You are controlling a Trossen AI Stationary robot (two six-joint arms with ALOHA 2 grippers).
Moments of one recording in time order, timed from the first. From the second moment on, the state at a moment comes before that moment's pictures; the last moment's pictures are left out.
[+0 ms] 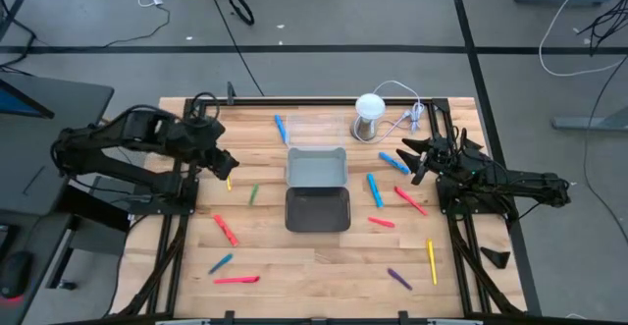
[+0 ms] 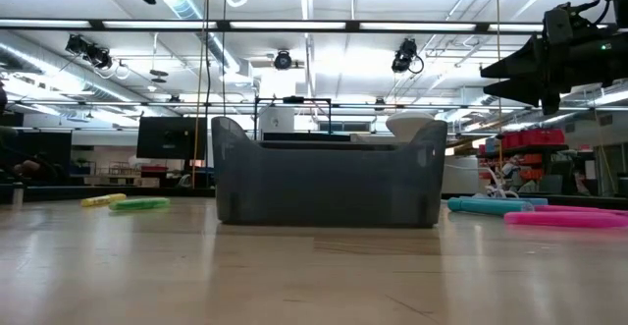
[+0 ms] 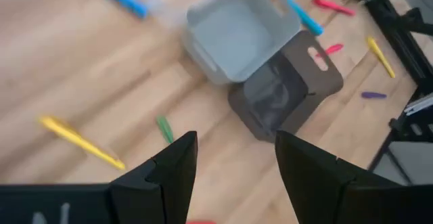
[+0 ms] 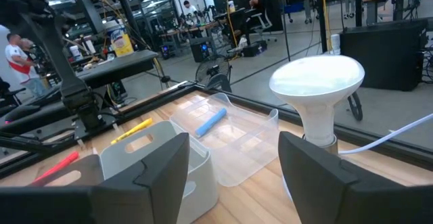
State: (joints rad) left arm 0.00 1.03 1.34 -1.25 -0.14 -0.92; right arm -0.09 0.01 0.08 -0.11 0.43 0.28
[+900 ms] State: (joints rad) left arm 0.18 1.35 1.34 -1.36 0.22 -1.10; right arm -0.09 0.01 0.08 -0.11 0.43 0.28
